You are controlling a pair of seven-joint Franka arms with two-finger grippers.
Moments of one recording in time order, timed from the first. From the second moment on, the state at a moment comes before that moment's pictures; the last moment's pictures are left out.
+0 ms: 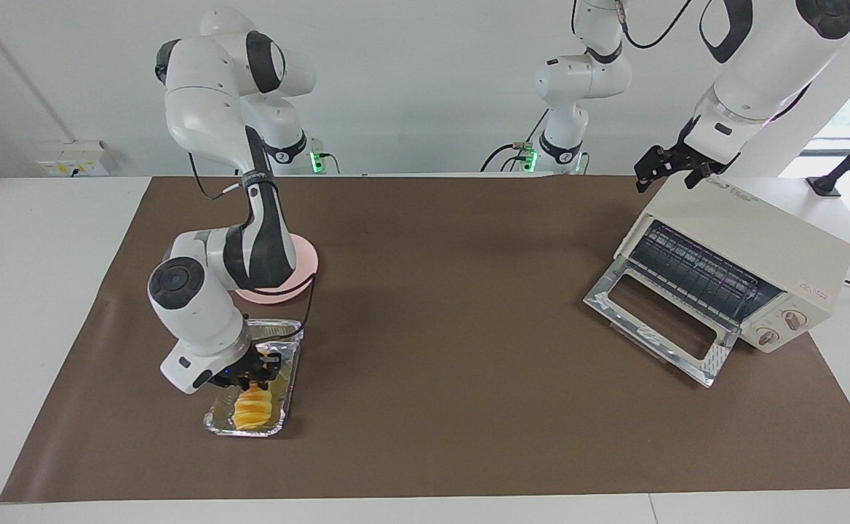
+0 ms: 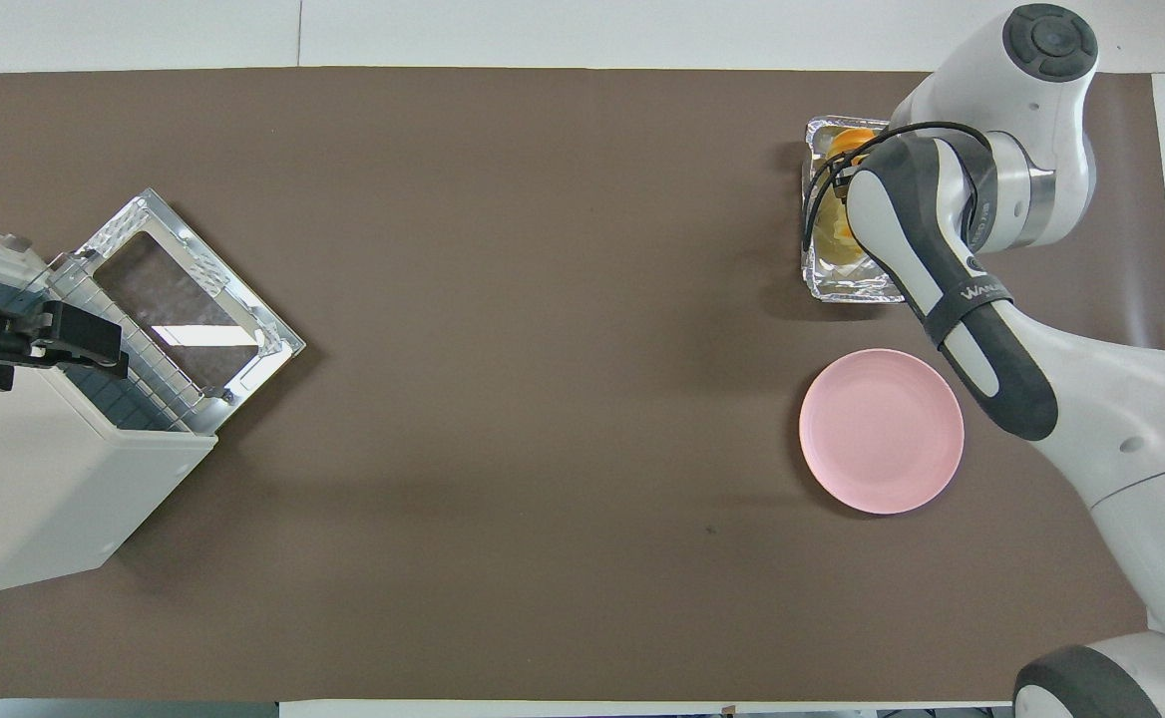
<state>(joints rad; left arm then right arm) 0.03 -0.05 -0.11 -1.65 -0.03 1.44 -0.10 0.03 0.70 0.05 -1.31 -0.04 2.05 -0.03</state>
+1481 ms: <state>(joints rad) 0.03 -0.05 -0.11 -1.65 -0.03 1.44 -0.10 -0.05 0.65 0.04 -1.43 -0.07 2.08 -0.16</state>
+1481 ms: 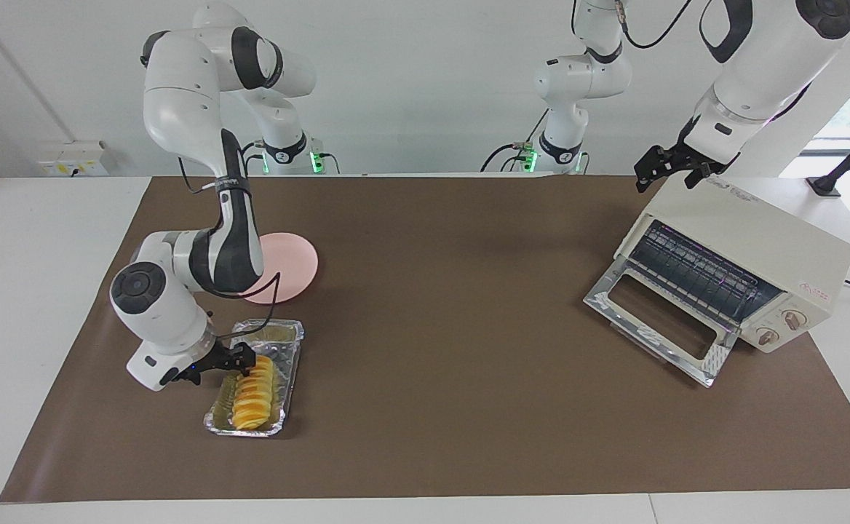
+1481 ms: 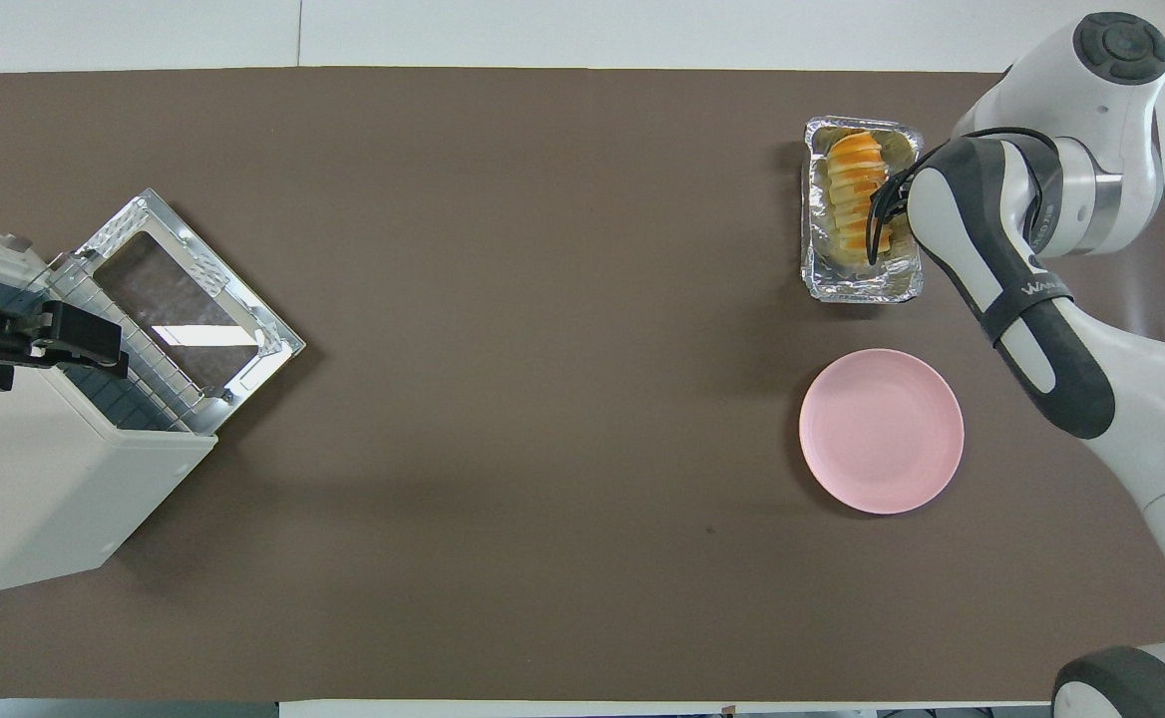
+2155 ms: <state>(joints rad) 0.03 -0.05 -0.11 -1.65 -0.03 1.44 -0.10 -0.03 0.63 0.04 -1.46 -0.07 2.10 -0.14</state>
